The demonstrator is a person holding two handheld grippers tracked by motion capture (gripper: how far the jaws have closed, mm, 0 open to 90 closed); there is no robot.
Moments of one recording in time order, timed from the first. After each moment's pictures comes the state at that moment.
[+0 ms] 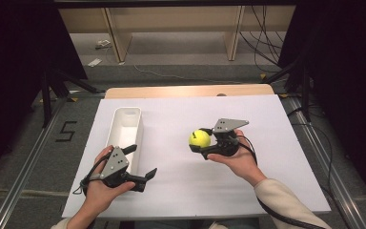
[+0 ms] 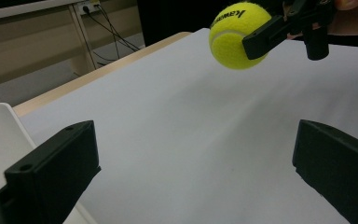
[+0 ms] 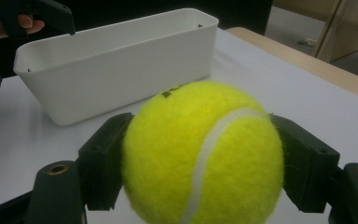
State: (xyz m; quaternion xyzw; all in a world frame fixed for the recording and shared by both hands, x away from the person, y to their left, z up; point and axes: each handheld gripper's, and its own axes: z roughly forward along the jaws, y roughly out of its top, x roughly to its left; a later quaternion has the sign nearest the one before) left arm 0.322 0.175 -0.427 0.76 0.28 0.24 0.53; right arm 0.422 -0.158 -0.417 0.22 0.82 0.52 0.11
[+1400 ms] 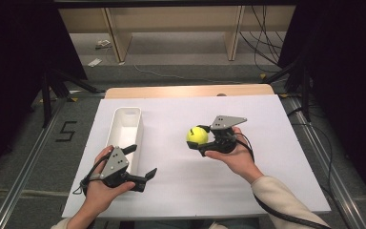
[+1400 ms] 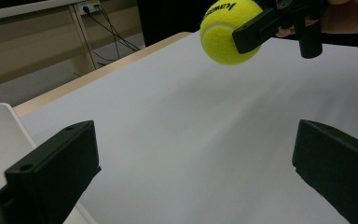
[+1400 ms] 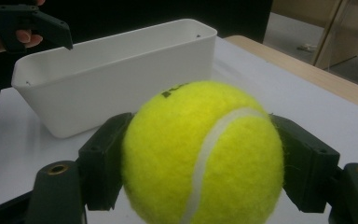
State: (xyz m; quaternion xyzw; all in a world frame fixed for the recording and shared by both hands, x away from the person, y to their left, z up) left arm 0.322 0.175 -0.427 0.76 0.28 0.24 0.53; right arm 0.428 -0.151 -0.413 0.22 0.81 0.53 0.11
